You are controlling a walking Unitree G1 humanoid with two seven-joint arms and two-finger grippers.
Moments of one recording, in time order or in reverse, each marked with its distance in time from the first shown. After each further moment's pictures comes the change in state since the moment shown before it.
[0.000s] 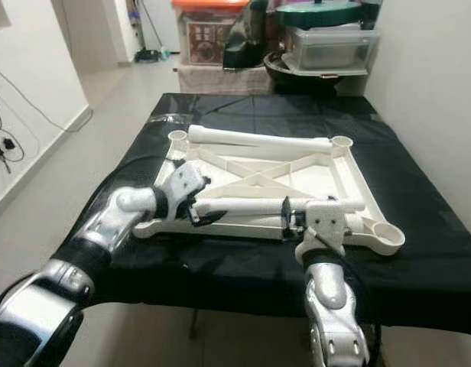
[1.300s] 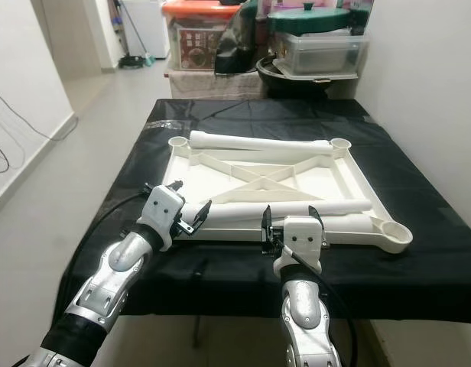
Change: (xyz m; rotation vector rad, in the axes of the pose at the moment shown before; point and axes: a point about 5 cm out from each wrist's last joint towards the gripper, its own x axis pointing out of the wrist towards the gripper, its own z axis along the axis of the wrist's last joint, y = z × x) left arm -0.028 -0.057 -0.020 -0.220 -0.178 0.647; right arm -0.020 0.027 -0.020 0.011 0.002 0.023
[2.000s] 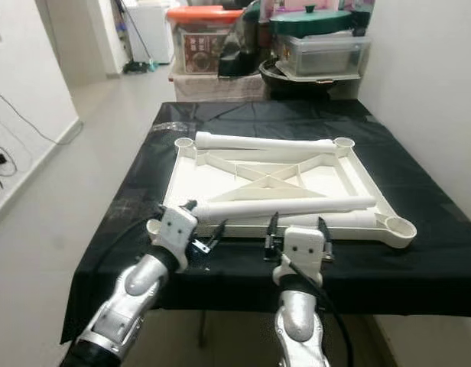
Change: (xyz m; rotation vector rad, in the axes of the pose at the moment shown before) left arm -0.011 -0.027 -0.008 -0.061 0.016 -0.052; right arm -0.012 0.008 -0.004 -0.008 -0.008 -0.083
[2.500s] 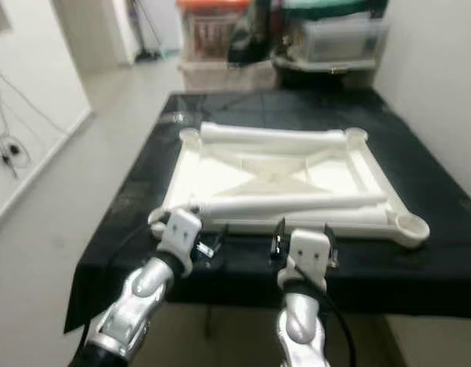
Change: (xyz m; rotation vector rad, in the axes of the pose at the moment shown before) left arm -0.012 -0.013 -0.018 -0.052 0.079 0.064; right arm -0.015 0.008 -0.011 0.054 0.069 -0.057
